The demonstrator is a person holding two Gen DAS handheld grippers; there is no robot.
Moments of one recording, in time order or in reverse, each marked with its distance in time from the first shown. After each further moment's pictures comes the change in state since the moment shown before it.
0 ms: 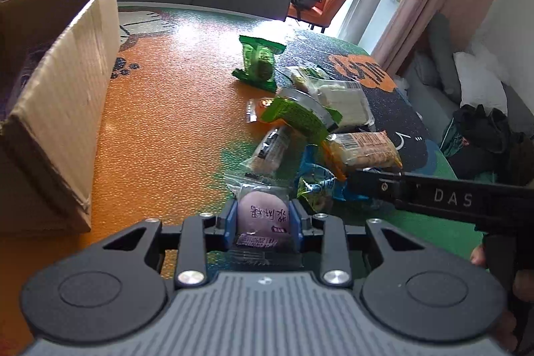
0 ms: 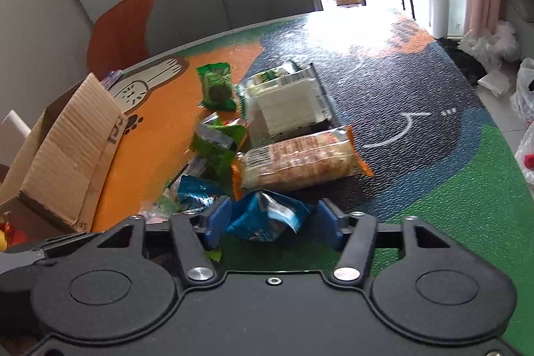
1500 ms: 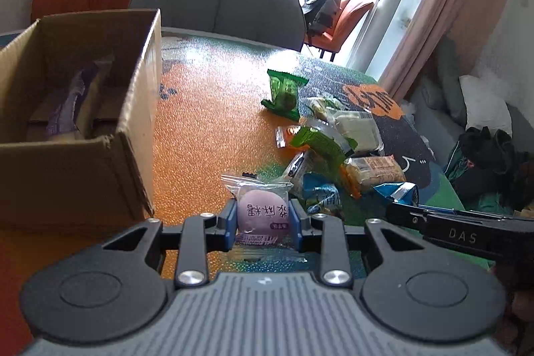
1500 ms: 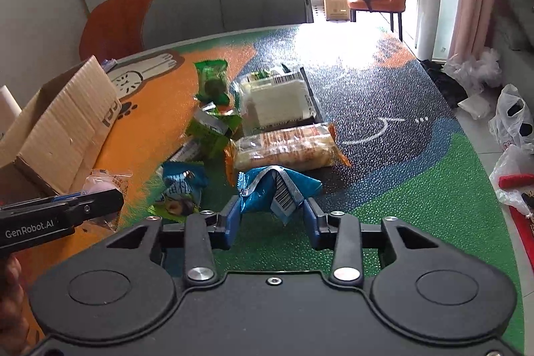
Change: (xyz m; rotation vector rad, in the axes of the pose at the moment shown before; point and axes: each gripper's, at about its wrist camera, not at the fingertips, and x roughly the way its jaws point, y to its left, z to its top) left arm -0.039 0.020 0.000 -0.020 -0.097 0.026; right arm -0.027 0.012 -0.014 -0.076 -0.055 -0.103
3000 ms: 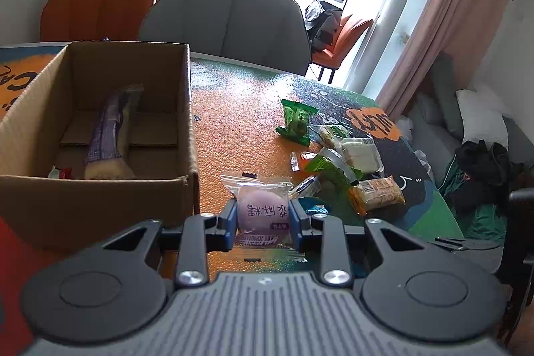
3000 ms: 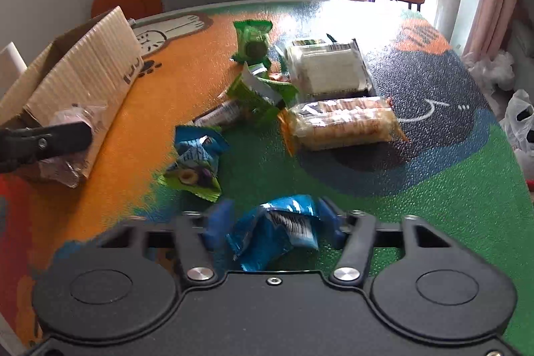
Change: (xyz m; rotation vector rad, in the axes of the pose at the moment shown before) left arm -0.036 0.025 0.014 -0.009 -0.045 -0.008; right arm 0.023 0.046 -0.015 -0.097 0.073 -0.029
